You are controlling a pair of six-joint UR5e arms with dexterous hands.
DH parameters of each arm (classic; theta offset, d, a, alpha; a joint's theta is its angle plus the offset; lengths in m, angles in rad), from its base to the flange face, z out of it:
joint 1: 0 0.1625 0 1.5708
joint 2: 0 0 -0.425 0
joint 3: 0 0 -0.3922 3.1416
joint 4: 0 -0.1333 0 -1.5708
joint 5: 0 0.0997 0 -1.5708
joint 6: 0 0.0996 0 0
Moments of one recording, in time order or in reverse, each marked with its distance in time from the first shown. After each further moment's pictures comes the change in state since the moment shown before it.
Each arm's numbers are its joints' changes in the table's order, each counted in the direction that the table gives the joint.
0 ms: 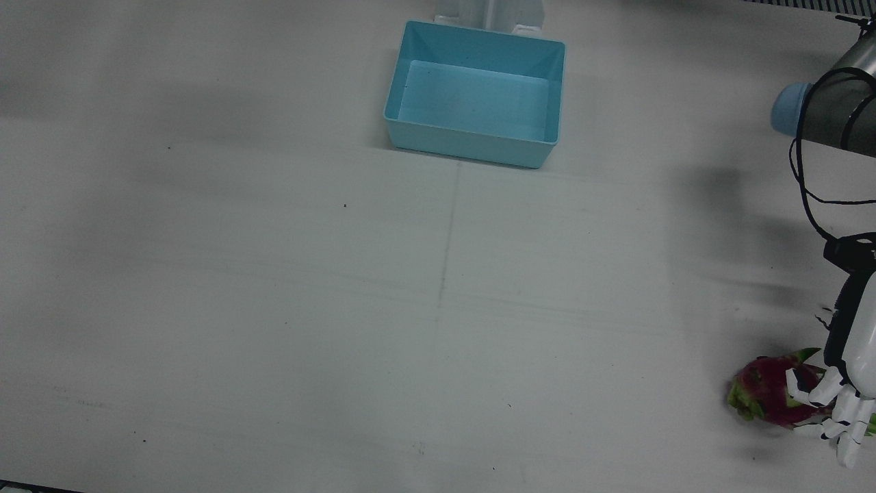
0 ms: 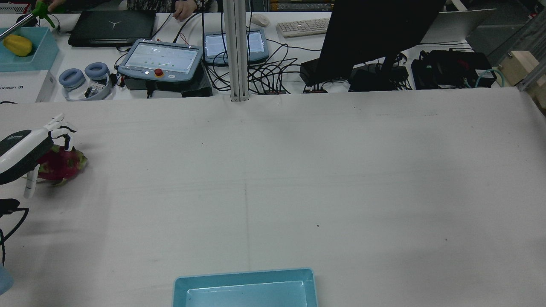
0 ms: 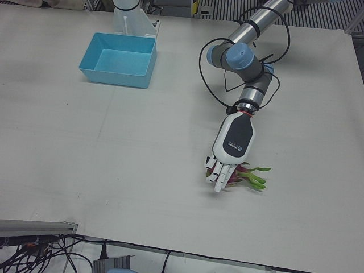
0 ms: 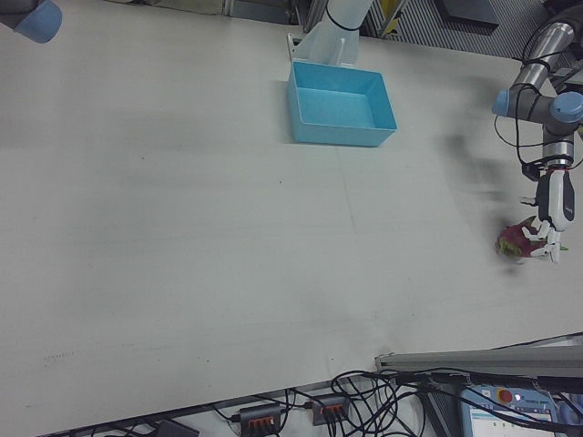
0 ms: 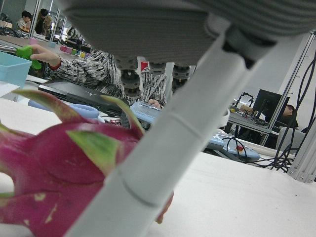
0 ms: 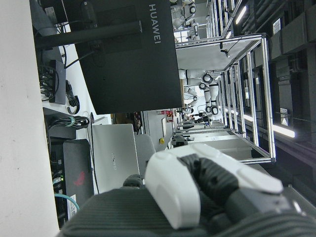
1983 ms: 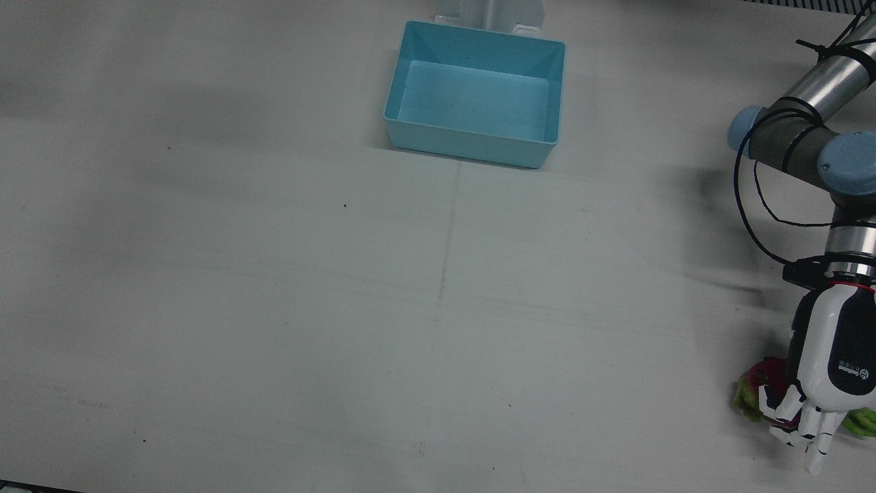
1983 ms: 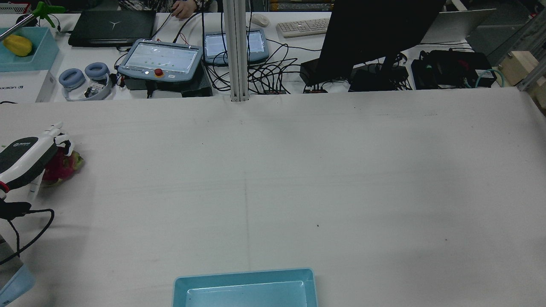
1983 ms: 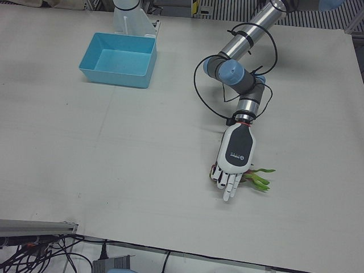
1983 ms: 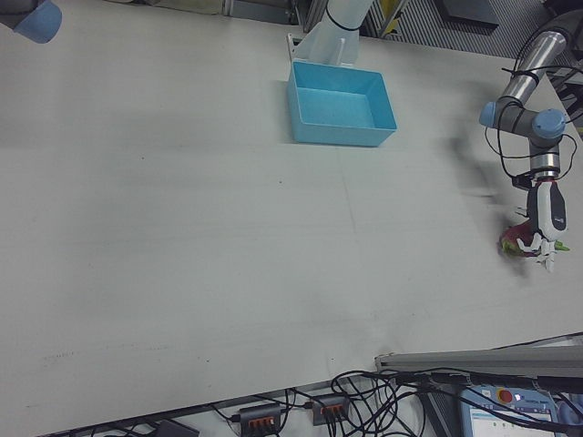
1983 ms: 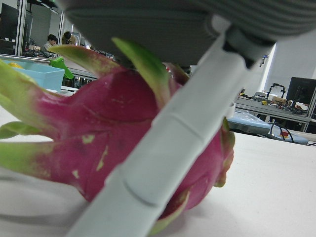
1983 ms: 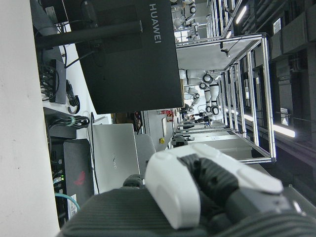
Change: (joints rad) left arm 0.047 -0.061 0.149 -0.009 -0.128 0.068; right arm 0.000 0.000 -0.002 0.000 0.000 0.000
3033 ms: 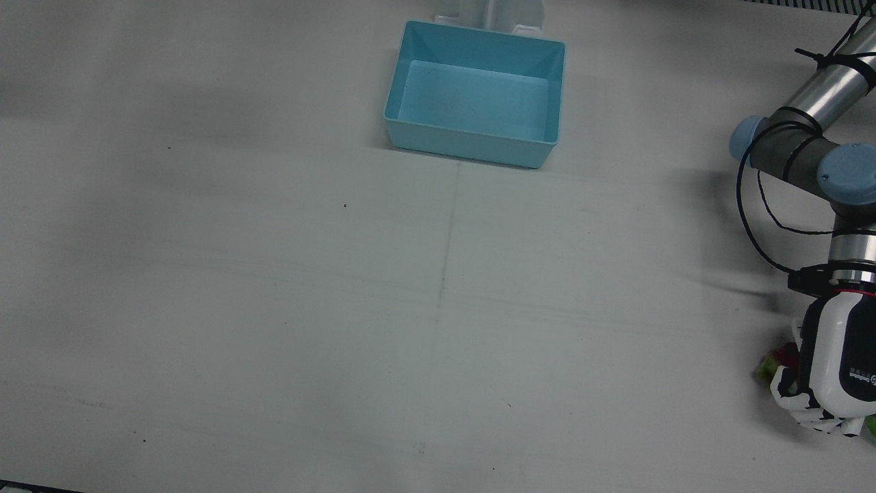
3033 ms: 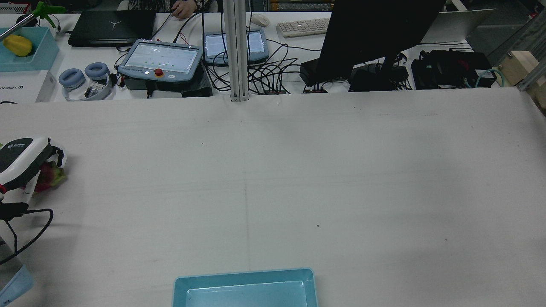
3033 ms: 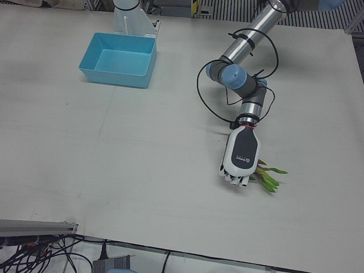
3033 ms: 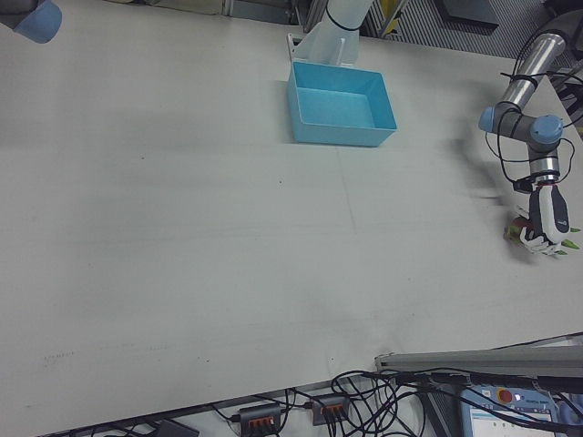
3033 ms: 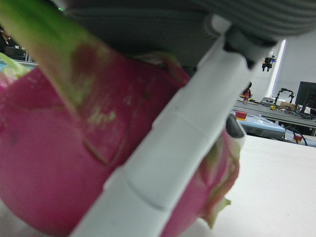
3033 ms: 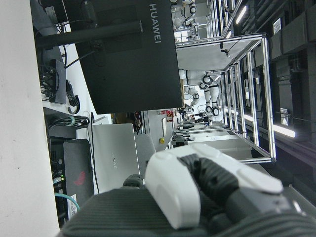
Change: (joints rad) left arm 0.001 0.000 0.053 0.044 -0.050 0.000; right arm 0.000 0.000 0.000 0.000 0.000 -0.001
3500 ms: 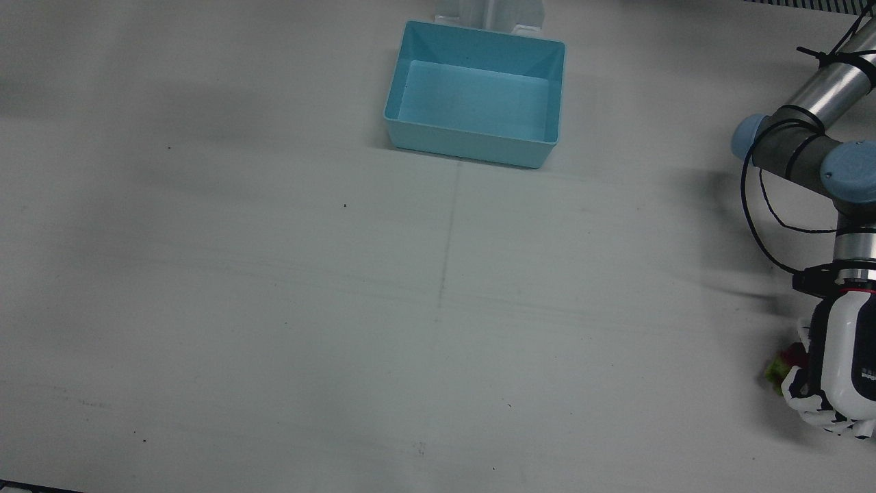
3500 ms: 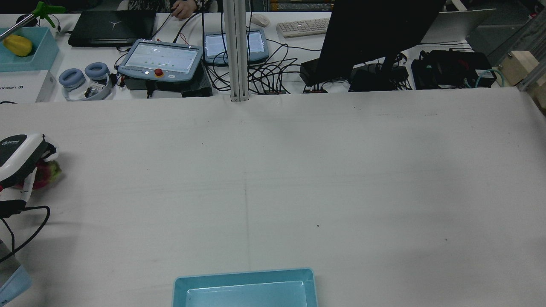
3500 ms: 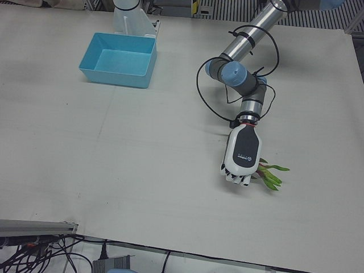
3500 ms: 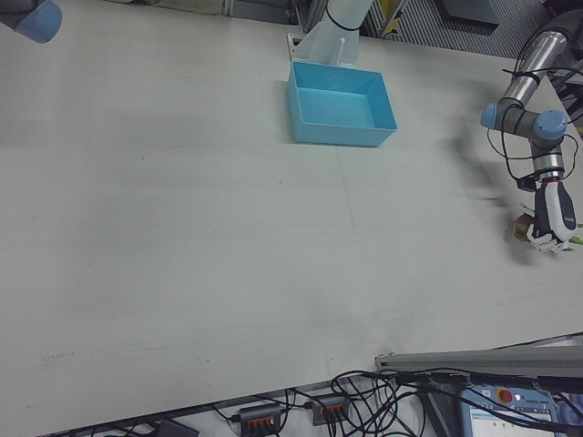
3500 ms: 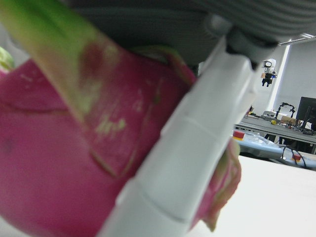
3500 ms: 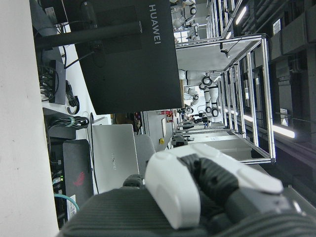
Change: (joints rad) left arm -0.009 0.009 -0.055 -0.024 -0.019 -0.013; right arm 0.000 0.000 0.002 0.001 0.000 -0.001
